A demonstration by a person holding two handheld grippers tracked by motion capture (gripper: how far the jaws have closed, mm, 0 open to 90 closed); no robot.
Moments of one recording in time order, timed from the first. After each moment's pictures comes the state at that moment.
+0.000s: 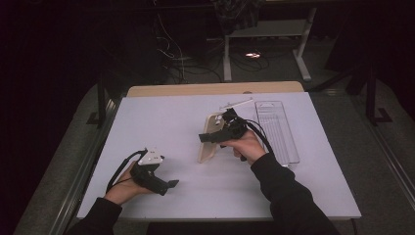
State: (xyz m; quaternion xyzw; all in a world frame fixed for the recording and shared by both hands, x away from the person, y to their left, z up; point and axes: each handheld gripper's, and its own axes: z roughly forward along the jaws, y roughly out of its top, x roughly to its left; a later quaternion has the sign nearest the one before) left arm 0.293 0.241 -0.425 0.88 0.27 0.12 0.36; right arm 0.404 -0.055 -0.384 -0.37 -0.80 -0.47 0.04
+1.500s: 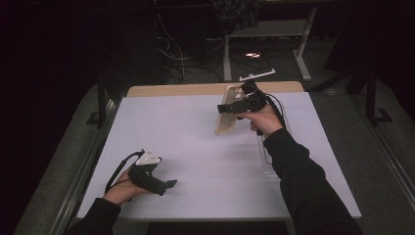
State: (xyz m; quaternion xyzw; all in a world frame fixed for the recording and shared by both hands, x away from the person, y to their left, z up) left arm 0.295 0.247 -0.429 0.88 0.29 0.11 0.37; right arm 0.450 -0.107 -0.327 -0.43 -0.78 -0.46 -0.03
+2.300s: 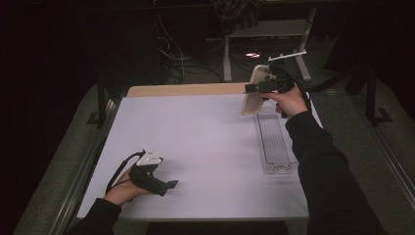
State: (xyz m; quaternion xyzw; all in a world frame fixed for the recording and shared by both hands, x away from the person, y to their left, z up) left arm 0.292 0.243 -0.428 0.88 0.29 0.11 0.37; right arm 0.476 -0.177 -0.293 -0.51 -0.74 -0.43 -0.09
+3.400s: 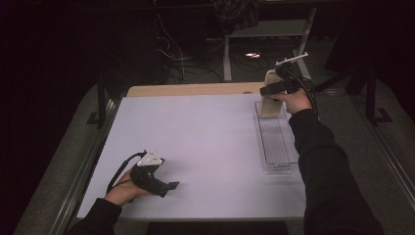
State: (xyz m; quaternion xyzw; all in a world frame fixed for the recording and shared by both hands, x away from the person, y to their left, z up) left arm 0.291 0.240 -0.427 0.88 0.28 0.10 0.37; right arm 0.505 -0.205 -0.323 -0.58 -0.73 -0.31 -0.16
